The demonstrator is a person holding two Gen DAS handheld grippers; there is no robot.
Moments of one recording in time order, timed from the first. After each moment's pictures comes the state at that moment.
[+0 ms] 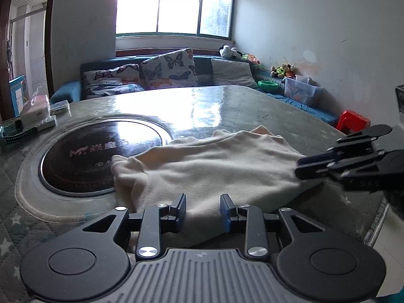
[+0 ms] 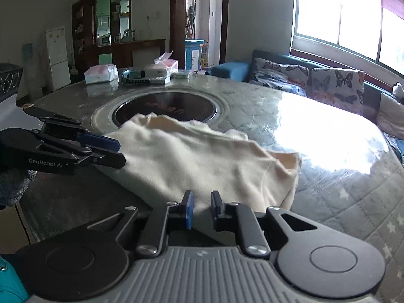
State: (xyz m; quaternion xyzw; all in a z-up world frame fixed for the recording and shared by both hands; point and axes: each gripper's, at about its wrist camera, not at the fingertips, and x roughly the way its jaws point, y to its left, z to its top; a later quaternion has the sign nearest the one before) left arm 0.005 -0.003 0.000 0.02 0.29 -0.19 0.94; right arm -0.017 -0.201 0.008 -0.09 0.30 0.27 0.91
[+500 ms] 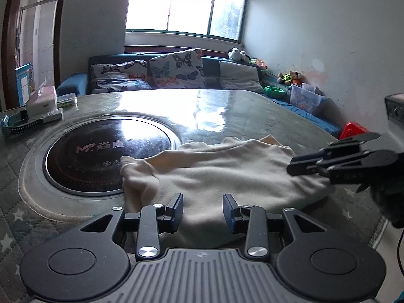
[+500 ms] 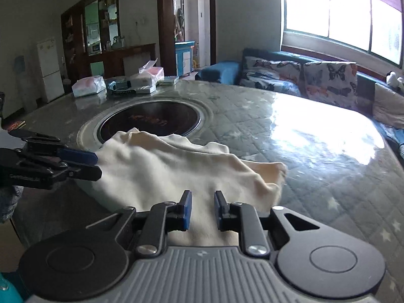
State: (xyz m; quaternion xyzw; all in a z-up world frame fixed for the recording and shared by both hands) left arm 0.012 0.010 0.005 -0.01 0.29 -0.18 0.94; right arm 0.020 -0.209 0.011 -0.07 0.31 0.26 0.91
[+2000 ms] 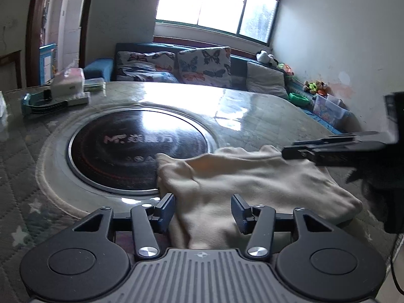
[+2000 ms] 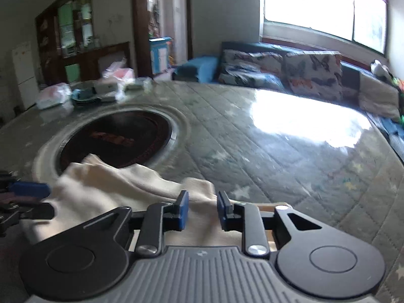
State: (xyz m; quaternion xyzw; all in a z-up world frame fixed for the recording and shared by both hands) left arm 0.034 0.041 0.005 -0.06 0.31 -0.12 0.94; right arm 0.091 -0.179 0.013 -0.06 0.32 0.22 0.92
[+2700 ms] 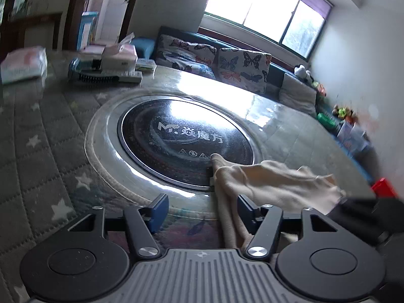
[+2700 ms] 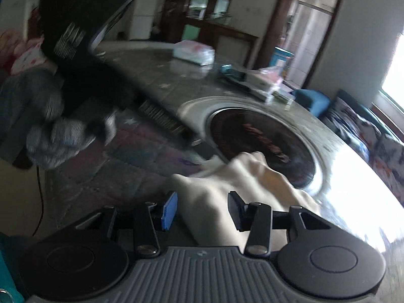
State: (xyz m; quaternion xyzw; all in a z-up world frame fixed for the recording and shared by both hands) left arm 0.032 0.098 0.014 -0.16 0.34 -0.06 0.92; right arm -0.008 -0.037 0.009 -0.29 0.26 0.42 0.82
